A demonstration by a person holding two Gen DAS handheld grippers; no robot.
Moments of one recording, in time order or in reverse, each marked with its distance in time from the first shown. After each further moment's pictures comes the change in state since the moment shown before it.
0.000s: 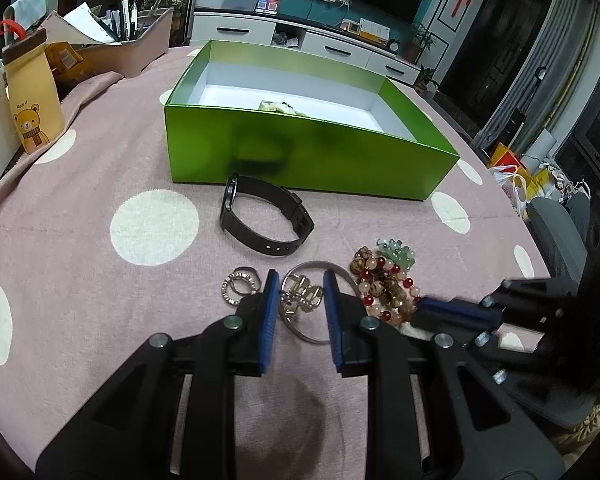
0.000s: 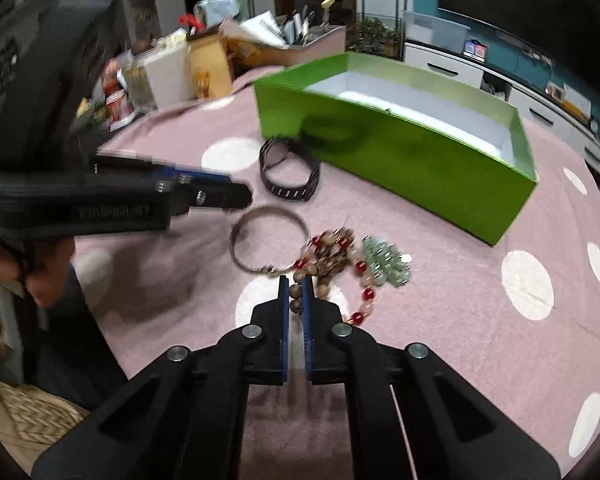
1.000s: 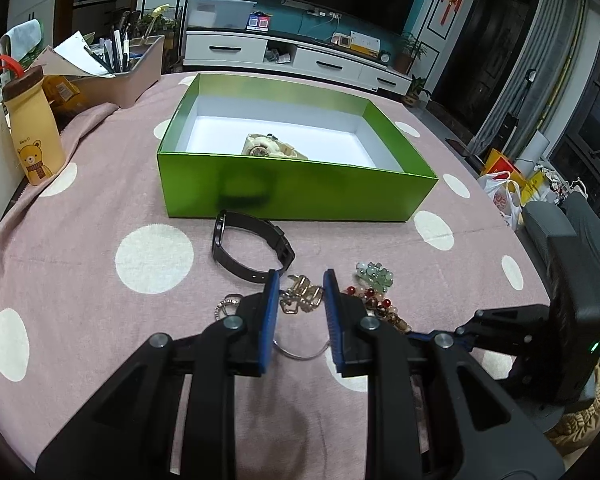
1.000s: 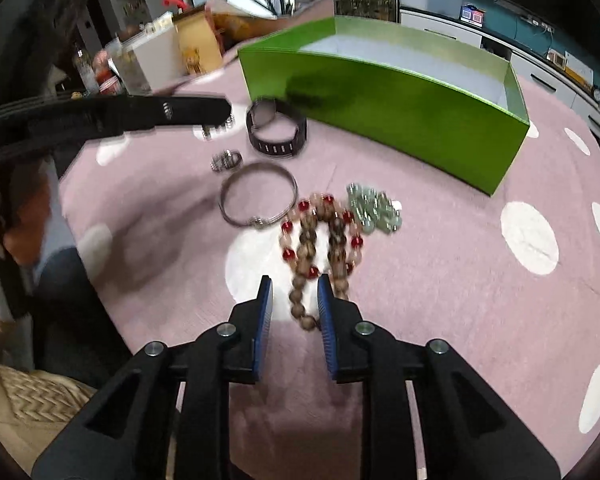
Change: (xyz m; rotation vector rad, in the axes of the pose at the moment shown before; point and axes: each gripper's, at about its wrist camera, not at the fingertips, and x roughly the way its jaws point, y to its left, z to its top) left arm -0.020 -0.011 0.016 0.034 -0.053 -0.005; right arm 0.014 -0.002 -0.024 0.002 0.155 -0.001
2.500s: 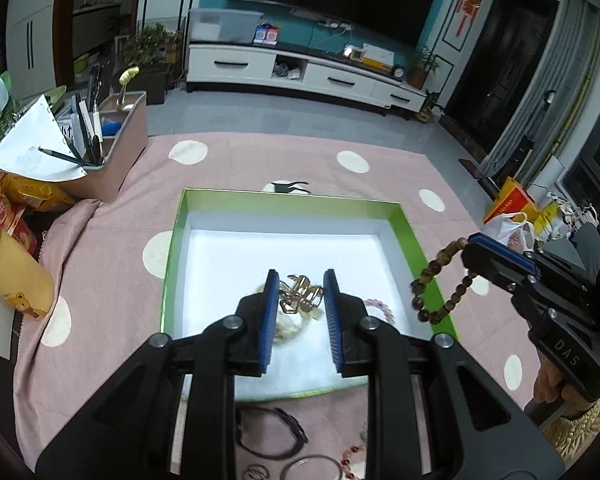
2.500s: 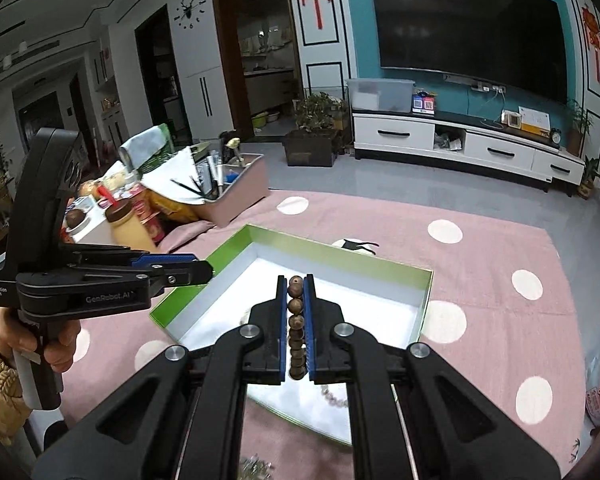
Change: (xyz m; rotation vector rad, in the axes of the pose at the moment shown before) left arm 0.052 0.016 0.176 -0.023 0.001 0.032; right arm -0.067 -0.113 0.174 0.125 -0.401 -0.073
